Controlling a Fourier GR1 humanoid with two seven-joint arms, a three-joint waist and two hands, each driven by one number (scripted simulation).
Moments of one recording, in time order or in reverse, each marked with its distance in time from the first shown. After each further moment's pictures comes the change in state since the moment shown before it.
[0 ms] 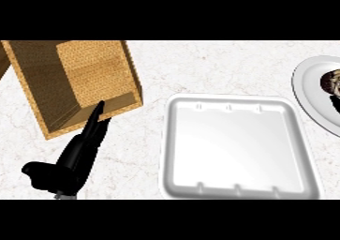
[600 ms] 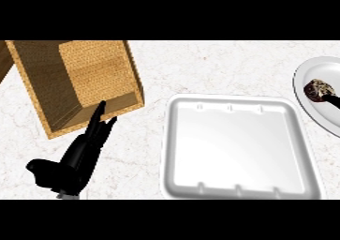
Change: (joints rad) left arm -0.004 -0.011 -0.007 0.004 0.004 -0.008 0.022; right arm -0.160 -0.004 -0.086 0.314 -0.172 0.218 -0.268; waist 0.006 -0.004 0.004
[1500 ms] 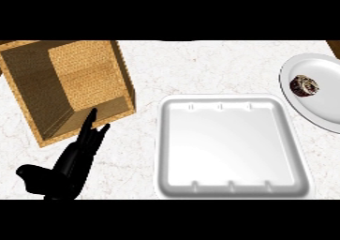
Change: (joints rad) left arm 0.074 0.002 0.027 -0.021 0.020 0.011 0.007; right arm -0.002 -0.139 -0.214 0.318 -0.252 0.482 -0.297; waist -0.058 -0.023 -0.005
